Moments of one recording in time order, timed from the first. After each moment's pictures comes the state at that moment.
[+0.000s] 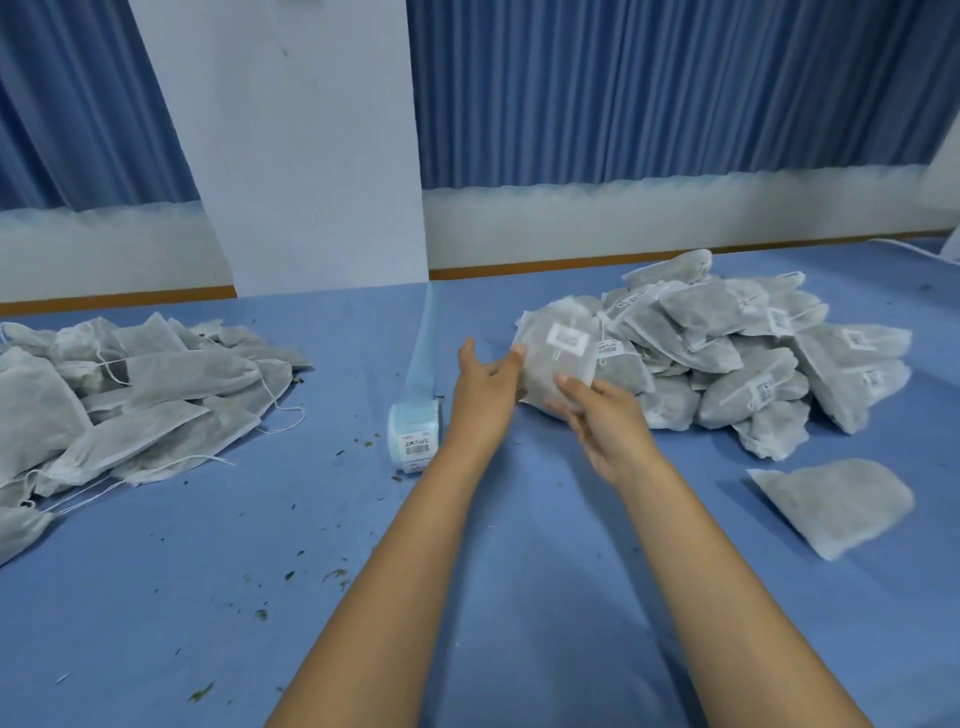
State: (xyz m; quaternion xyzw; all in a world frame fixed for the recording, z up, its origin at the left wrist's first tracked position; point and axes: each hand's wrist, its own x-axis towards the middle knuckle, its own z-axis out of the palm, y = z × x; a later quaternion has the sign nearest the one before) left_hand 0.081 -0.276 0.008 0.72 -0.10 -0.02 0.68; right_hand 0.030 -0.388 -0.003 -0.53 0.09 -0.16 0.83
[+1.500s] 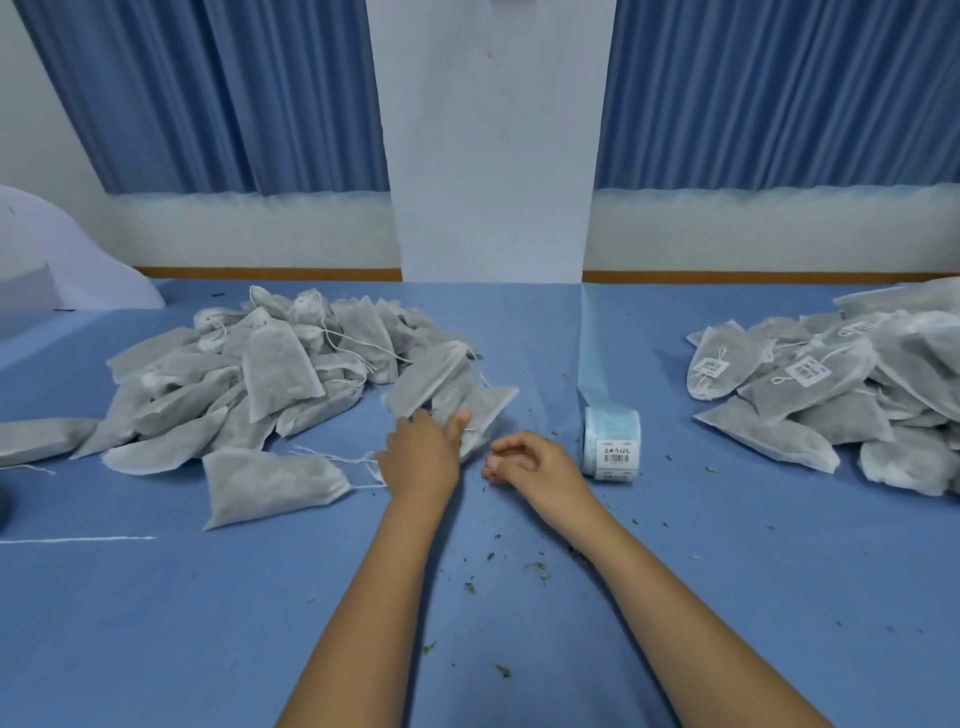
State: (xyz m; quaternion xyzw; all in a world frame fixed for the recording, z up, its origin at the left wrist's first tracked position) left_hand 0.118 -0.037 -0.046 0.96 0.13 0.08 0.25; right_hand 0.076 -0.178 -0.053 -0.76 -0.06 0.01 0.64
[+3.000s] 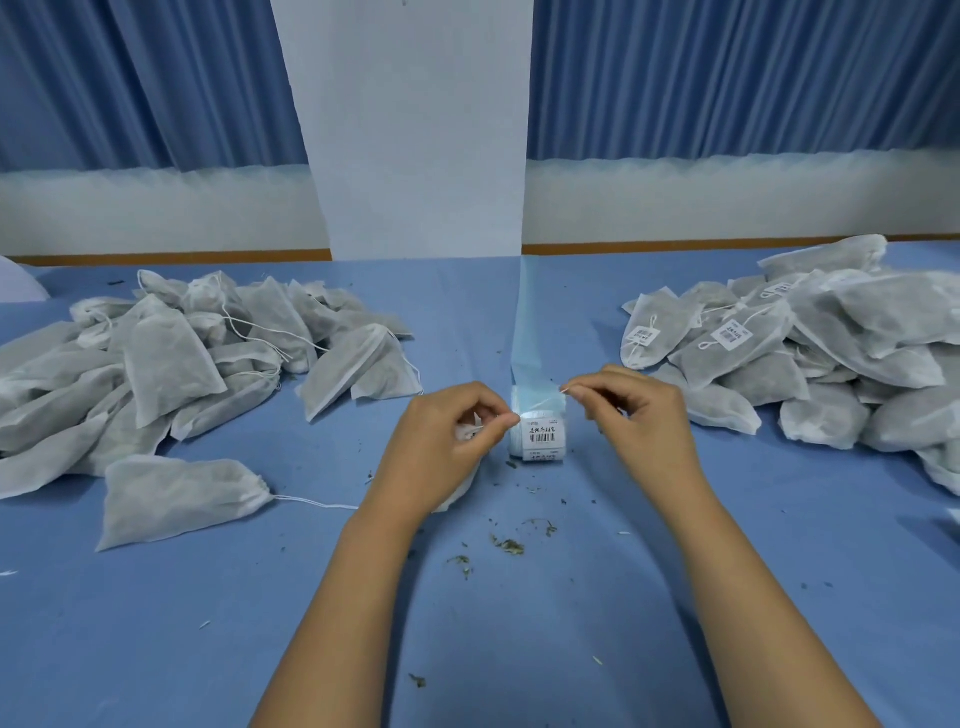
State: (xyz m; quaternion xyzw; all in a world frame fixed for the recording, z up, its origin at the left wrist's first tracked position) left_hand 0.073 -0.099 -0.016 0.82 -0.28 0.17 0.47; right_hand 0.049 -0.298 -0.011 -0.81 -0.11 -0.32 0.48
